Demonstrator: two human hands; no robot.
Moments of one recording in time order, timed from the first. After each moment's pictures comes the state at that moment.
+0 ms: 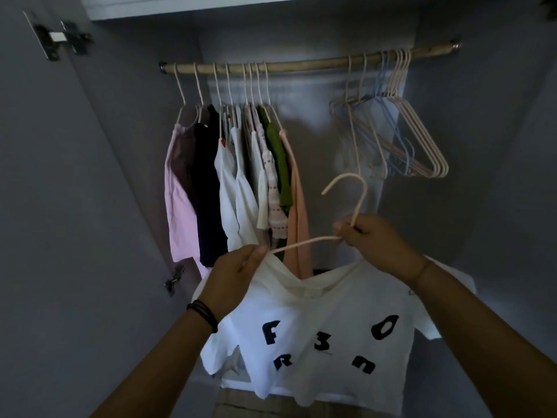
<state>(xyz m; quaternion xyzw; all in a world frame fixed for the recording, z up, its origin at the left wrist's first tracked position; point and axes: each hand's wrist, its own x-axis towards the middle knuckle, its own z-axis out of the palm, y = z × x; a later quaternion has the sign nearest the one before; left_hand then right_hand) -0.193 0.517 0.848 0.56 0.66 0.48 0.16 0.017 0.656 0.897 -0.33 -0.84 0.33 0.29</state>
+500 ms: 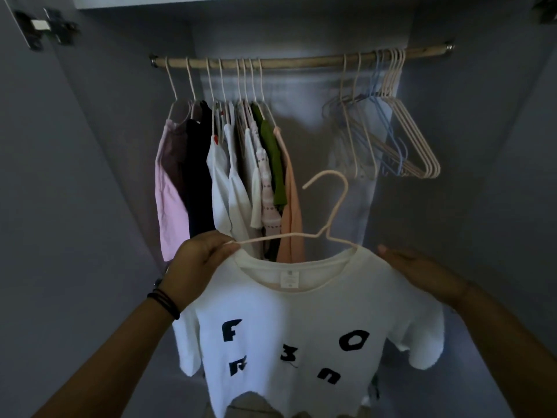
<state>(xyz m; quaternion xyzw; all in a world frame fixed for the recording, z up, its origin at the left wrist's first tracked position) -0.237 0.507 0.861 0.65 0.64 0.41 -0.02 0.093 0.665 0.865 -0.42 -0.75 0.47 0.20</state>
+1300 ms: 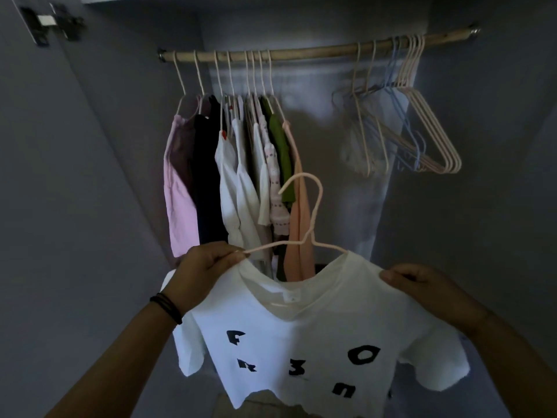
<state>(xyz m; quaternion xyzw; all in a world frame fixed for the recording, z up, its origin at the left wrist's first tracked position) -0.241 0.501 0.853 0.63 0.67 0.40 0.08 0.088 0.654 0.845 -0.36 -0.77 0.47 0.24</state>
